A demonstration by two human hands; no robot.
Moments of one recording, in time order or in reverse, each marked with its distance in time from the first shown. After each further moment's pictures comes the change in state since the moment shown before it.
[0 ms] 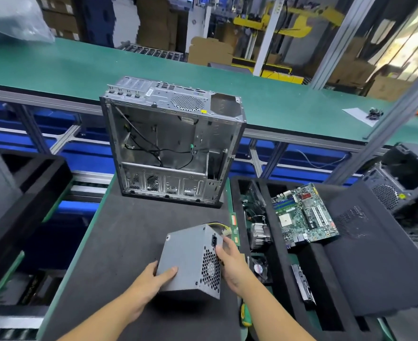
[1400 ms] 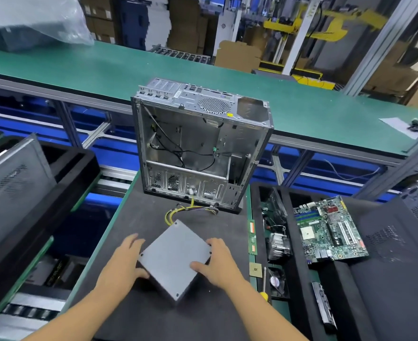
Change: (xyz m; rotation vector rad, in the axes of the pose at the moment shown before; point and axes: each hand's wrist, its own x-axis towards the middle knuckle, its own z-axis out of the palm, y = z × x) left_hand -0.020 0.027 -0.075 0.982 0.430 0.246; right_hand 0.017 -0.007 0.055 -1.031 -0.115 -0.267
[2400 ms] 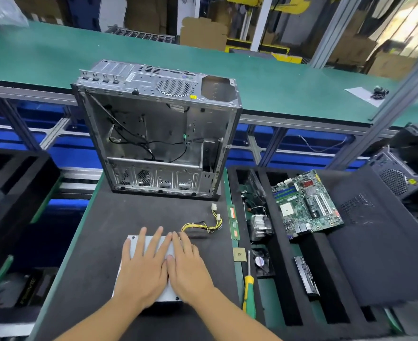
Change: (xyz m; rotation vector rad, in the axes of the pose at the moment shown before) left_hand 0.005 0.069 0.047 0.486 0.039 0.323; right_hand -0.011 -0.006 0.047 -0.216 0.116 -0.169
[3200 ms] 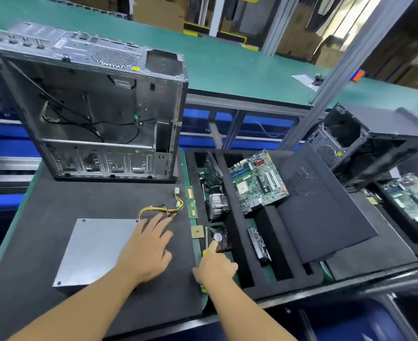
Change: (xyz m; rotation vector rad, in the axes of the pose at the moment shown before) left_hand 0.026 0.085 0.005 0.039 0.084 0.422; right_hand -0.078 0.101 -0.049 -0.325 -0.294 0.877
